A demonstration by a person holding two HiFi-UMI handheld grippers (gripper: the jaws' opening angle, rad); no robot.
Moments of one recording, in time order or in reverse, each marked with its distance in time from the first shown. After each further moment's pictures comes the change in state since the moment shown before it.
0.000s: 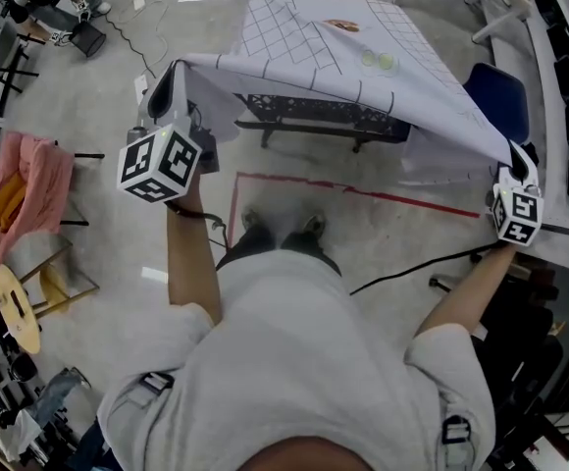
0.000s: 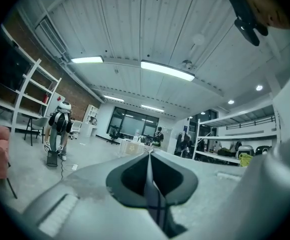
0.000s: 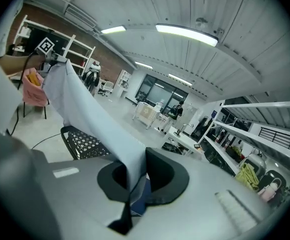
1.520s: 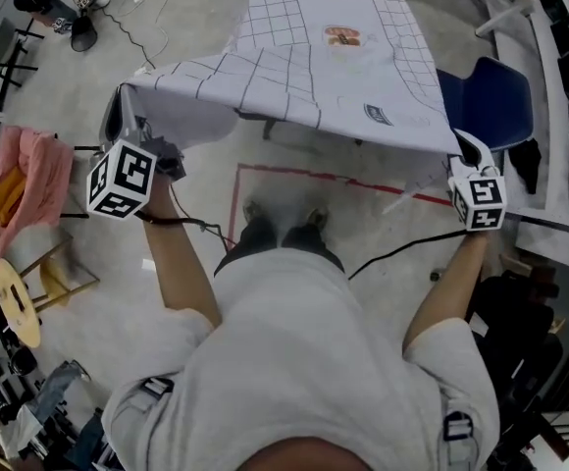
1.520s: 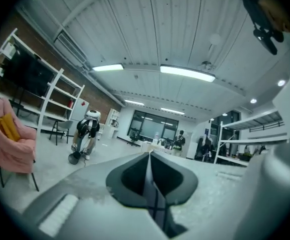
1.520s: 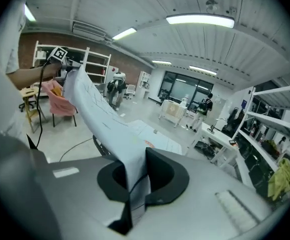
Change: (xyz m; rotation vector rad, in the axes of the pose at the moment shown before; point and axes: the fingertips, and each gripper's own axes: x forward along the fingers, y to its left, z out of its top) left arm -0.053 0.091 0.008 -0.056 -0.039 0.243; right arm 0.033 0.132 0.001 0.025 0.024 0.322
